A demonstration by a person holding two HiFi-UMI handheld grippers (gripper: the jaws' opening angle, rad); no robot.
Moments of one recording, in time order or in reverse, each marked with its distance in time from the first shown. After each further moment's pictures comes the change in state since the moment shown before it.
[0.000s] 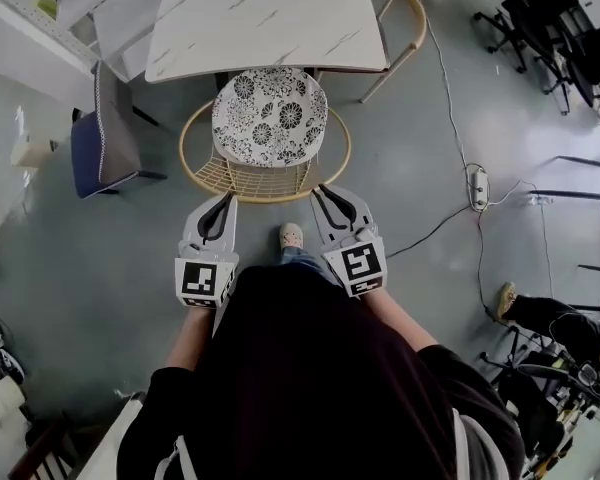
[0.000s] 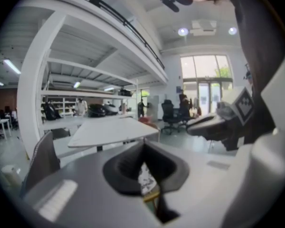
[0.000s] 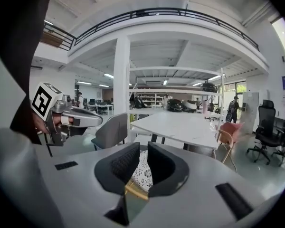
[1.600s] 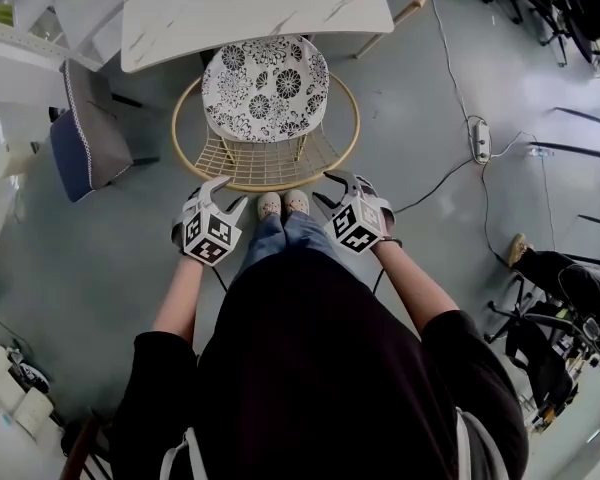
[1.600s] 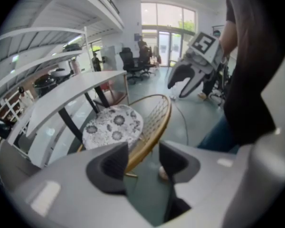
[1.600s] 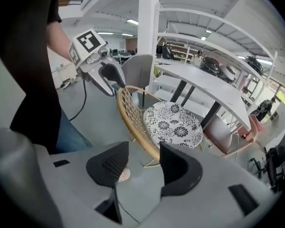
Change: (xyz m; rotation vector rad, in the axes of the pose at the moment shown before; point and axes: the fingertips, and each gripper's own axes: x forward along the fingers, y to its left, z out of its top) left arm 0.045 0.023 -0.188 0.374 0.603 -0.469; right arm 0.059 0.028 -0.167 -0.252 0.613 0.255
